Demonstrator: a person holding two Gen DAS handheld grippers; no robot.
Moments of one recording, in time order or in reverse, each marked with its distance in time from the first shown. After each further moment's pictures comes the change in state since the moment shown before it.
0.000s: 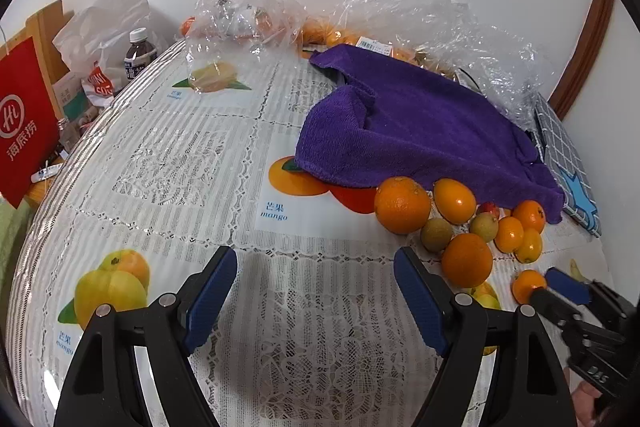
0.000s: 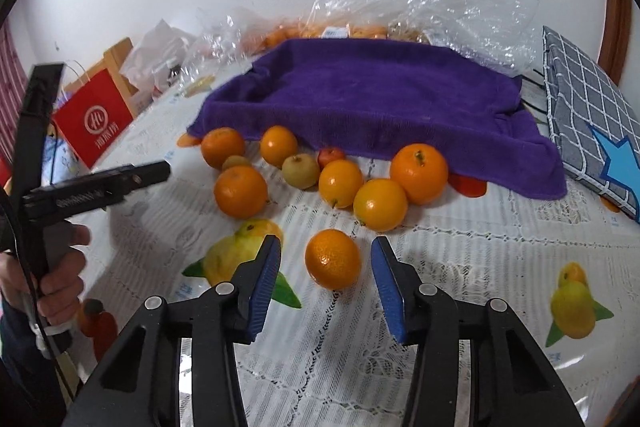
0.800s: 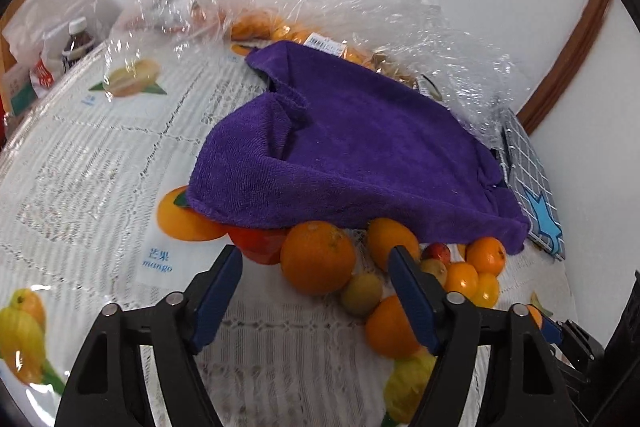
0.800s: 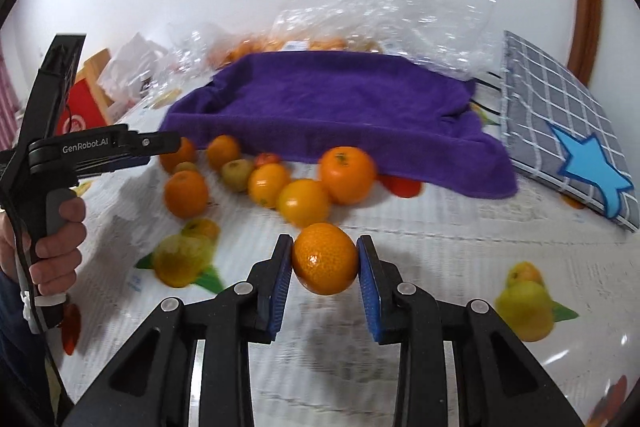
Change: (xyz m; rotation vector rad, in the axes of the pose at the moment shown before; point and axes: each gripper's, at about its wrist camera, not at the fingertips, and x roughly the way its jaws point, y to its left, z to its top) left arm 0.042 -0.038 0.028 -0.053 0.028 -0.162; right arm -0.015 -0.044 -0.010 0.024 -0.068 -0.100
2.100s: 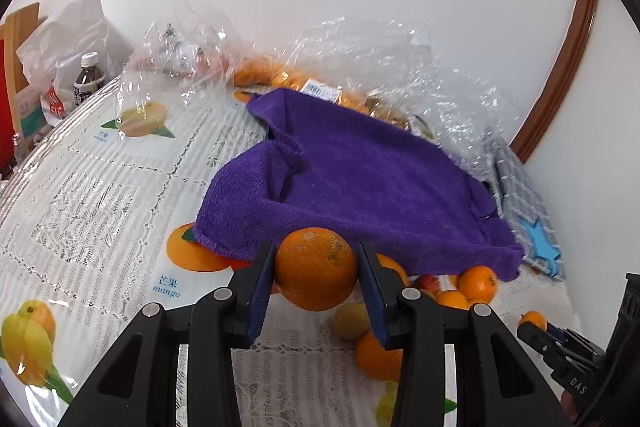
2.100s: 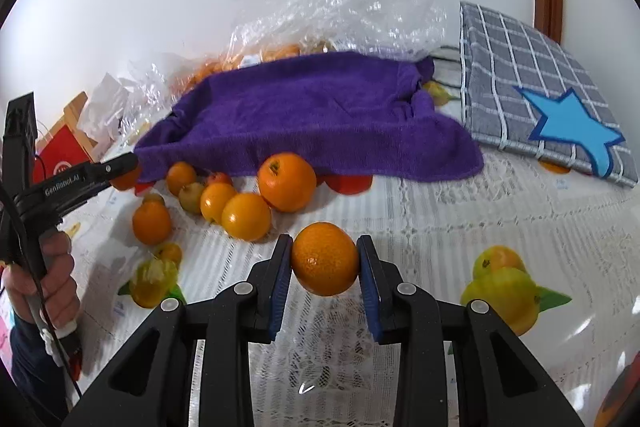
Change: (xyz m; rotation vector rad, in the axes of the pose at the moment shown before) left arm -0.026 -0.007 -0.004 0.010 -0.177 -0.015; right arm -0.003 -0.038 0.003 0.148 -0.027 0.013
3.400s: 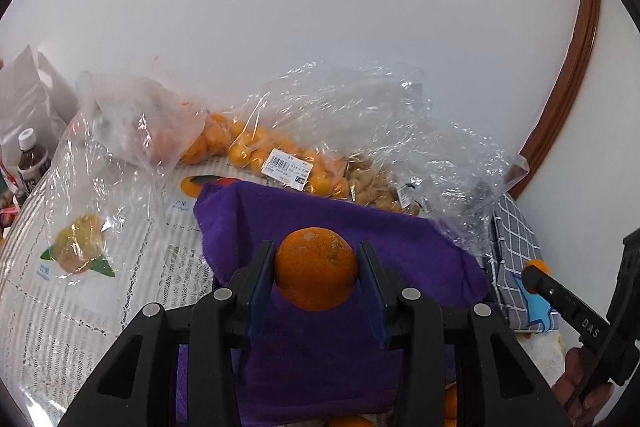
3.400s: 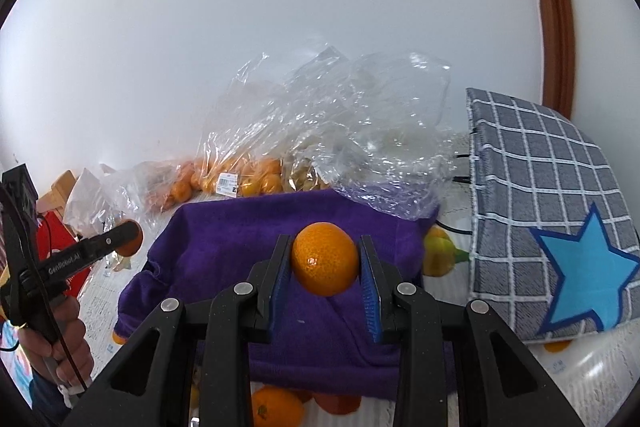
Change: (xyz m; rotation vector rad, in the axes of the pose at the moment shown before) left arm 0.061 -0.026 0.106 0.051 -0.030 -0.045; right arm 0.037 -0.021 0.141 0.065 -0.172 -0.001
